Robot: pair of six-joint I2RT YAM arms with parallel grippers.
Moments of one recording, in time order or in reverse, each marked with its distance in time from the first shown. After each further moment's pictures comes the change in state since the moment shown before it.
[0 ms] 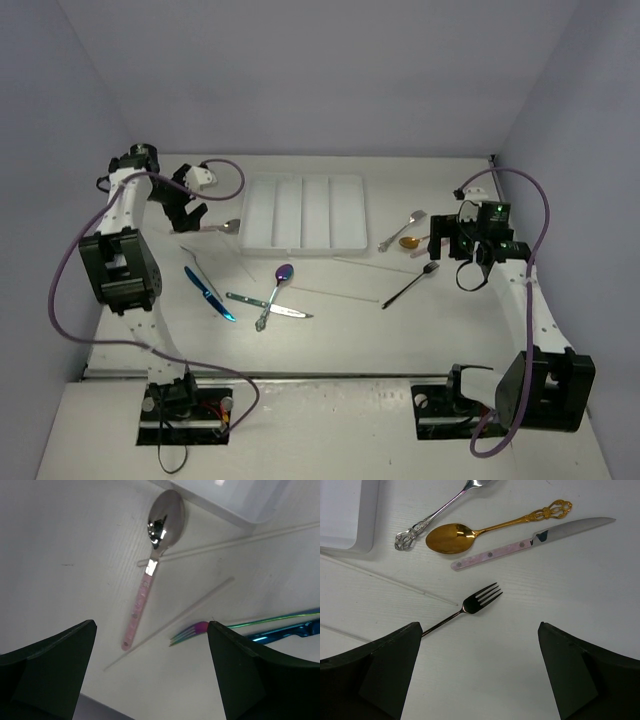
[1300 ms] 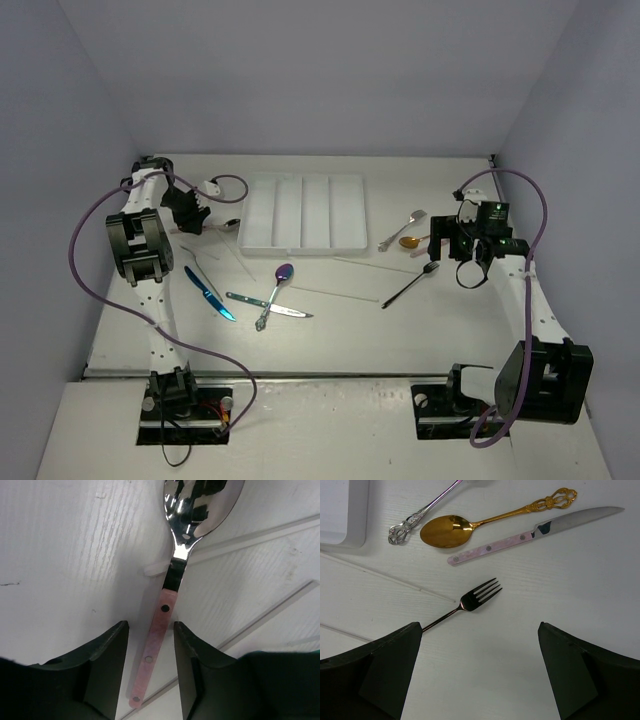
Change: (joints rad) left arm 0.003 0.427 0.296 -0.094 -0.059 0.100; right arm -0.011 0.040 0.004 -0.009 -0.006 -0.004
